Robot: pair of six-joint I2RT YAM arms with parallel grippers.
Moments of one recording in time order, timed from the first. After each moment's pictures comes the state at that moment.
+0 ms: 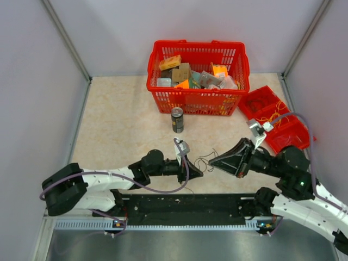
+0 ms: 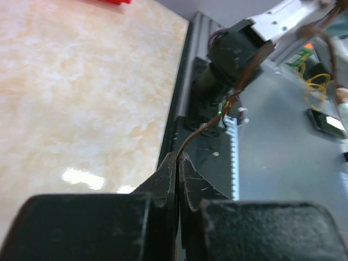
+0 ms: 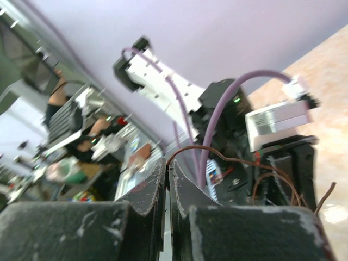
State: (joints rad) left arm -1.07 1.24 0.40 0.76 0.45 -0.47; right arm 0.94 0.46 0.67 0.03 -0.45 0.82
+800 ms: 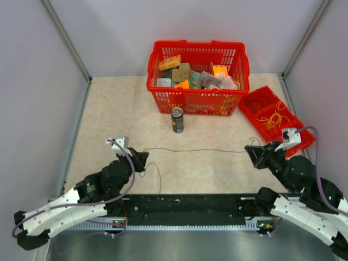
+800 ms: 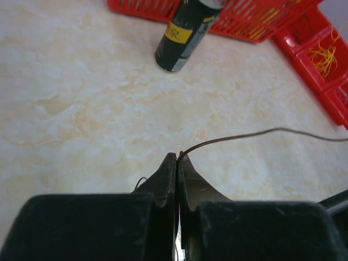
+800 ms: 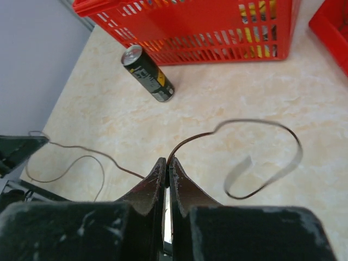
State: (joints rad) left arm -1.07 0.37 0.44 -0.41 -0.61 -0.68; right arm 0.94 0.25 0.80 -0.75 0.49 0.59
